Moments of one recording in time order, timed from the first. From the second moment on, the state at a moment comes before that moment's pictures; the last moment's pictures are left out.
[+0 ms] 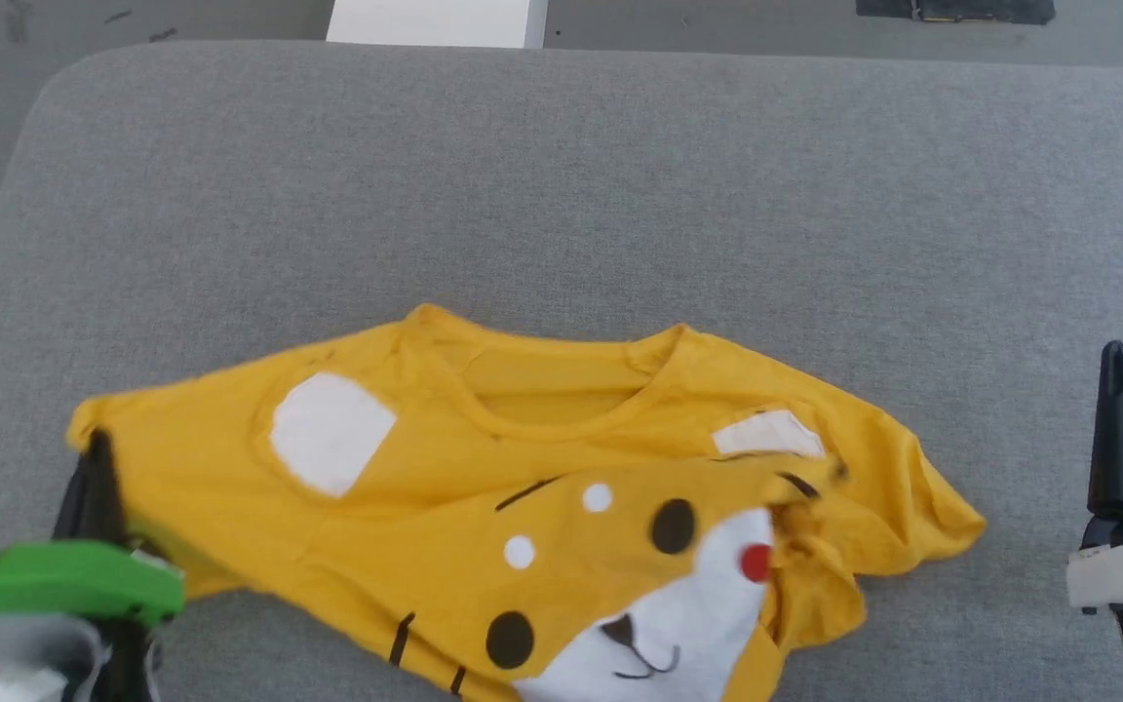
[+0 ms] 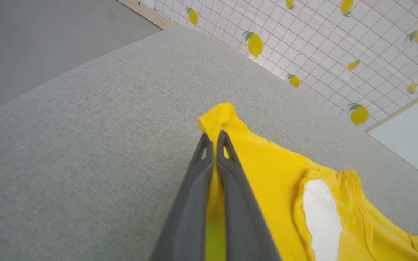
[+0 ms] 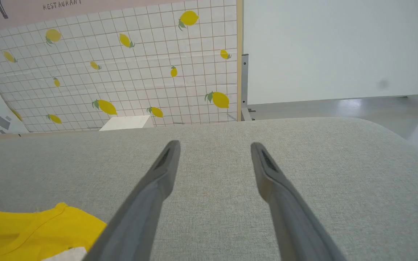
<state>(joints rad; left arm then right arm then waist) -0.03 0.44 -0.11 -0.01 -0.96 0.23 -0.17 0.01 -0.05 -0.27 -0.22 0.18 0.13 -0.02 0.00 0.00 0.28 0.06</state>
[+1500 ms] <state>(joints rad) 0.03 0.45 -0.16 -0.14 -0.94 0.27 -0.15 -0.03 -0.05 -0.16 0.08 0.18 0.13 0.28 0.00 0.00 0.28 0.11</state>
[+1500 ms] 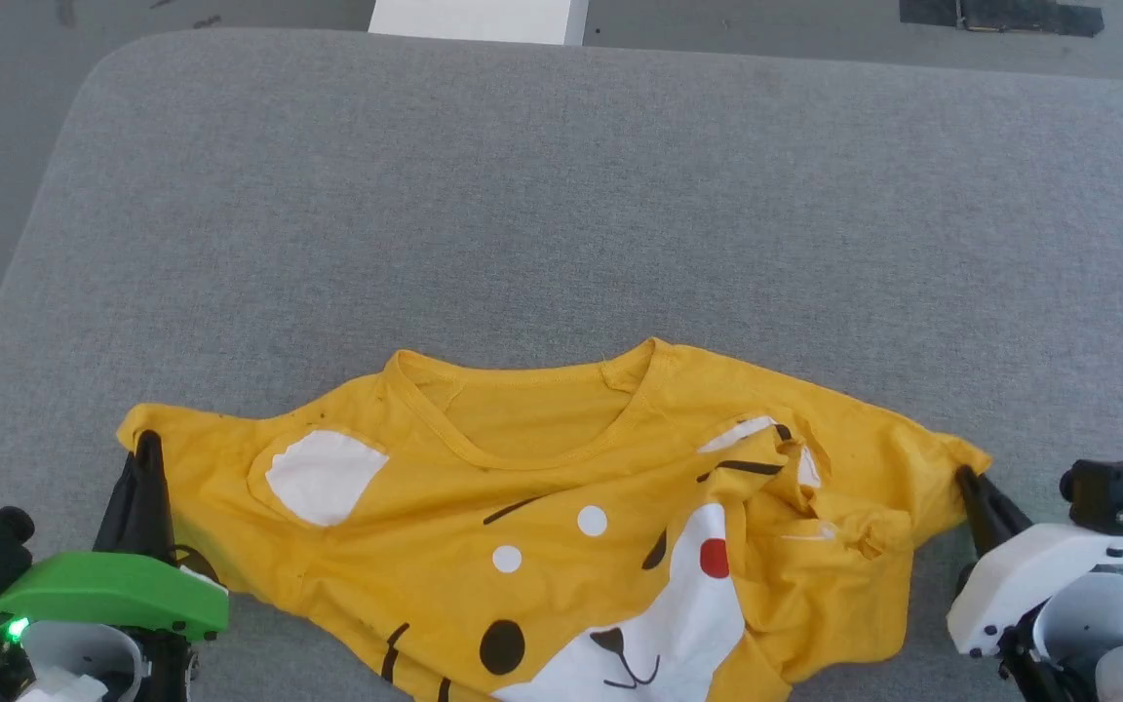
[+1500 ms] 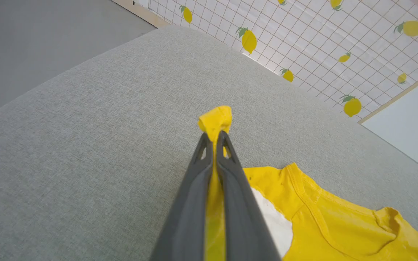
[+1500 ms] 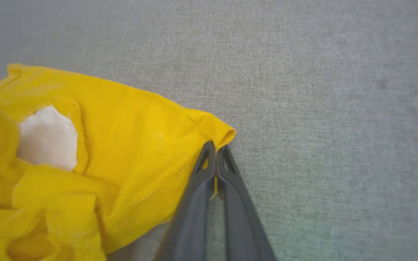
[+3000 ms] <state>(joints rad) -1.15 0.51 -0.36 0.05 -0.80 0.21 0.44 -1.22 -0.10 0.16 0.20 0.33 0.13 0.52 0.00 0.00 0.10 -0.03</state>
